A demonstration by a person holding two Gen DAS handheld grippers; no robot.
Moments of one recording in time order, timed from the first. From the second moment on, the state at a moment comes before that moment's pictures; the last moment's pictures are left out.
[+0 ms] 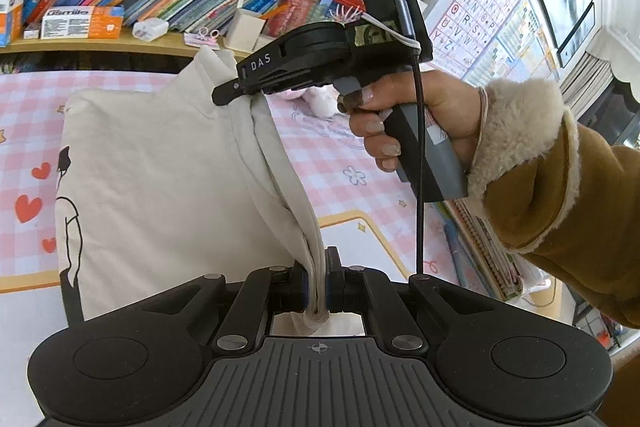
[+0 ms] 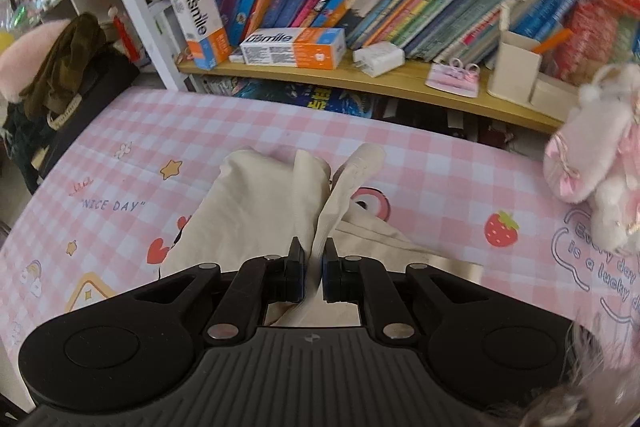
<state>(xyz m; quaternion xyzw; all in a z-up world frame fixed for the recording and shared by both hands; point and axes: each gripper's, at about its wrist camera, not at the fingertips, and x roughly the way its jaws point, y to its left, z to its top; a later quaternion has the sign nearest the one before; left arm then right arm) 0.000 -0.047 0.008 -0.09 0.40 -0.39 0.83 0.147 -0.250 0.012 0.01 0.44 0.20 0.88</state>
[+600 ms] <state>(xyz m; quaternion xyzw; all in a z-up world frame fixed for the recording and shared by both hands) -0.001 -0.122 -0.020 -0.03 0.47 -0.39 0.79 0.148 -0.312 -0.036 0.06 0.47 0.18 0.86</state>
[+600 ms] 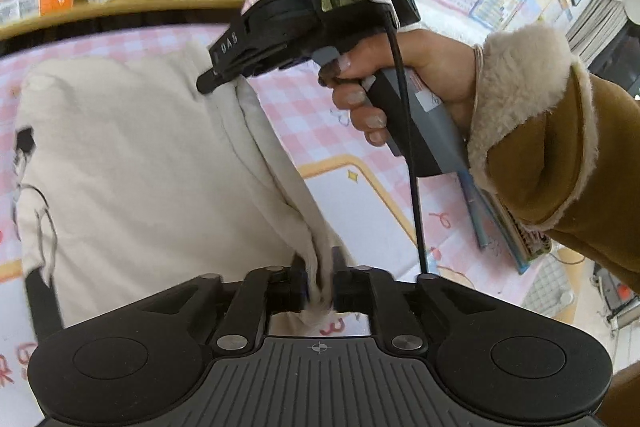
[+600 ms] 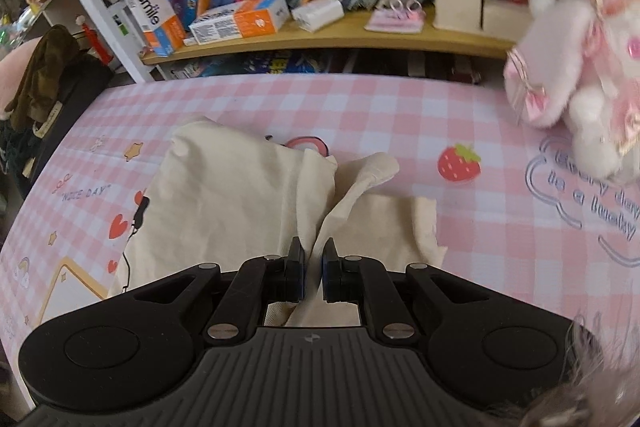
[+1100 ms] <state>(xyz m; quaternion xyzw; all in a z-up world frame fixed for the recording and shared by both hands) -0.007 -0.010 -0.022 -0.12 0.49 -0.24 0.83 0.044 -0.354 -0.032 0.12 0.47 0.17 0.86</state>
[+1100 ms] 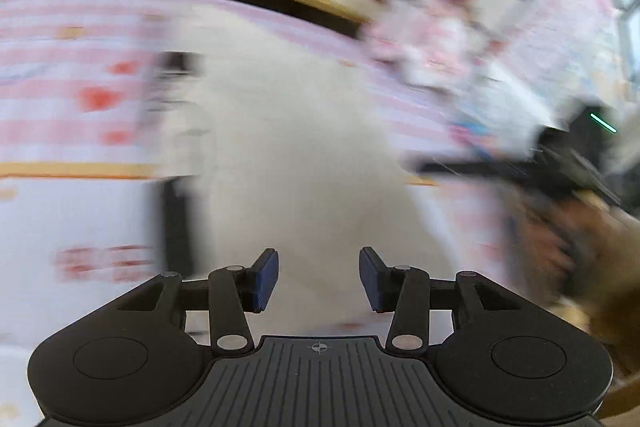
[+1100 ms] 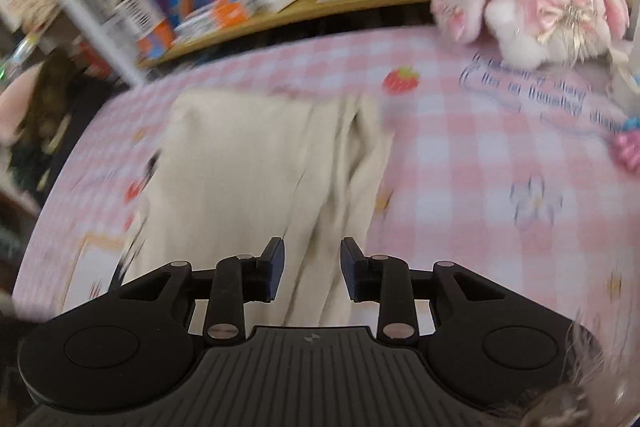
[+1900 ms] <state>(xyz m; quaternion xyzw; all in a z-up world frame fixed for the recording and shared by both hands) -0.007 0.013 -0.052 -0.10 0.50 -0.14 0.85 -0.027 -0.327 -0.051 0.10 0.49 0.12 0.85</state>
